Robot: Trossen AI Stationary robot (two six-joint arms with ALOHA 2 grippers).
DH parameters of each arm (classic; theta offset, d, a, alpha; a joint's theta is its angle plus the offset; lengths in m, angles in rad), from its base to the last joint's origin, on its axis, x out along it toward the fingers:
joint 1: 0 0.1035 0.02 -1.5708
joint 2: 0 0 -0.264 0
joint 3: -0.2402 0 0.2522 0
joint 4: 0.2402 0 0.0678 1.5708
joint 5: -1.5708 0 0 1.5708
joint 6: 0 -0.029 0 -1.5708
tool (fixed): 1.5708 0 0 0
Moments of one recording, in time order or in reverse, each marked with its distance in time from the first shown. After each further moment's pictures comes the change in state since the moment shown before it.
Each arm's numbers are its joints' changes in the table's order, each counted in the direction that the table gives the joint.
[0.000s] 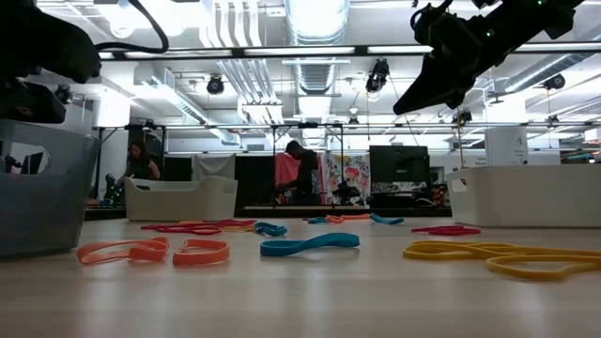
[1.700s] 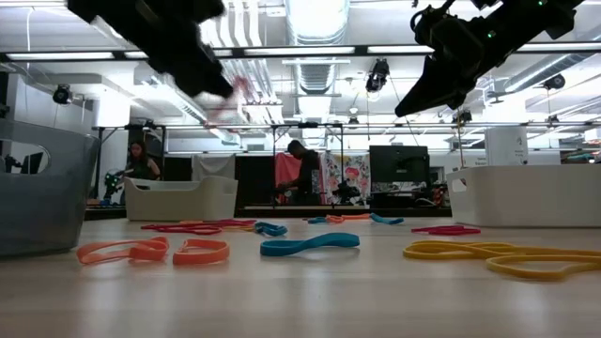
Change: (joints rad) left arm 0.374 -0.015 -0.001 -0.684 0.211 -0.729; right arm 0.000 0.000 0.000 0.015 0.000 0.005
